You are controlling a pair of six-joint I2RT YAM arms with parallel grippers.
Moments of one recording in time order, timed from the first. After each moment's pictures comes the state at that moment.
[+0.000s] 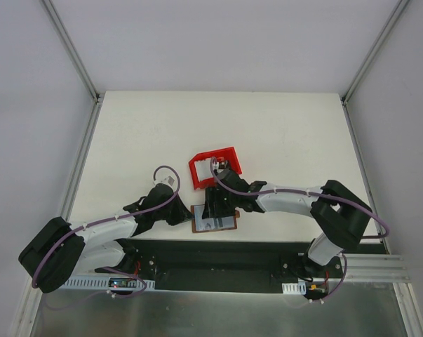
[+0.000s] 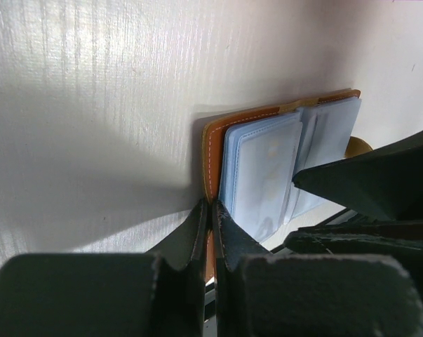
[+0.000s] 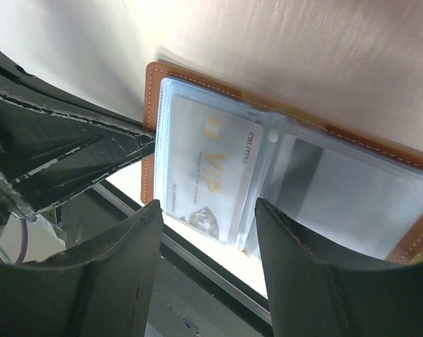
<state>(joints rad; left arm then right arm) -0.70 1.10 0.25 0.05 0.15 -1.09 0.99 1.60 0.85 -0.17 -0.18 0.80</state>
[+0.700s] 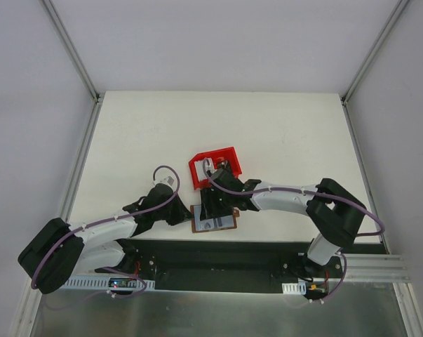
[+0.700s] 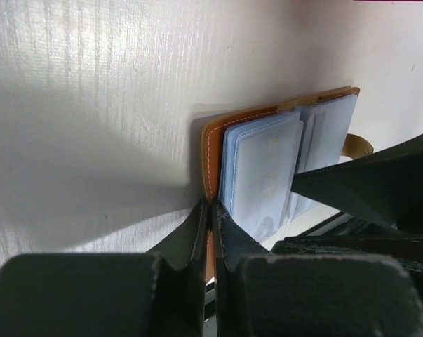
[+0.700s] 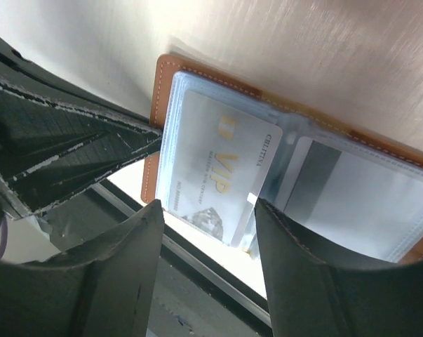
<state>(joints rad) -0.70 1.09 0.25 0.04 0.15 -1.09 1.02 1.66 0.91 -0.22 -0.19 0.75</state>
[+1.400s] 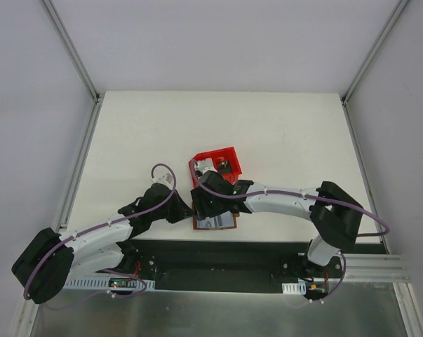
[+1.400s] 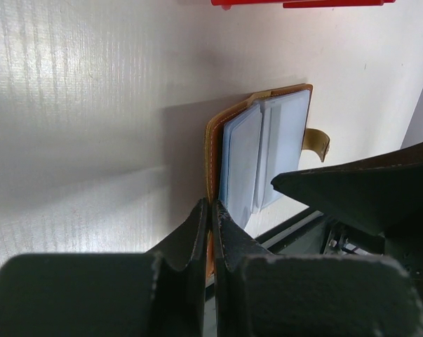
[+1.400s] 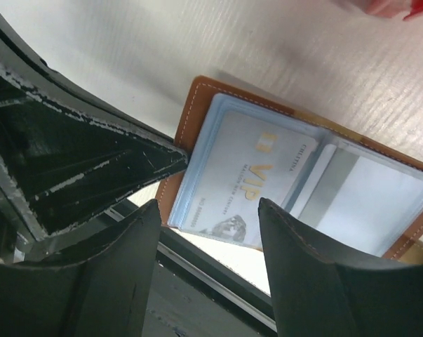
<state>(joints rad) -0.70 0.99 0.25 0.03 0.15 -1.09 1.12 1.65 1.05 -0.37 0.04 0.68</state>
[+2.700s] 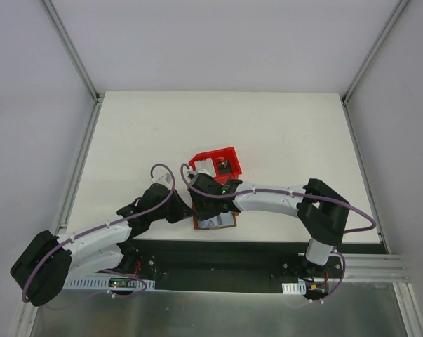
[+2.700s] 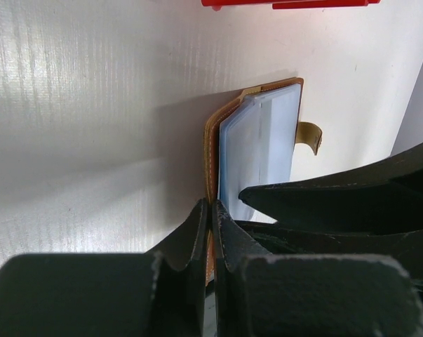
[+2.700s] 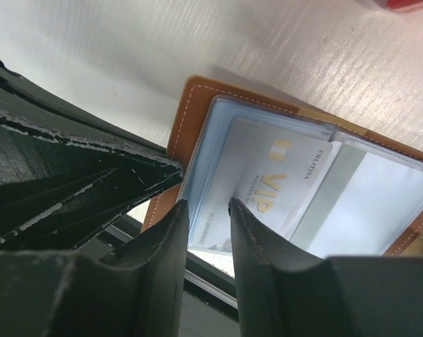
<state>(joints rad) -0.70 0.96 0.25 0.03 0.16 -1.10 1.16 1.76 1.17 -0.49 0.09 0.66</state>
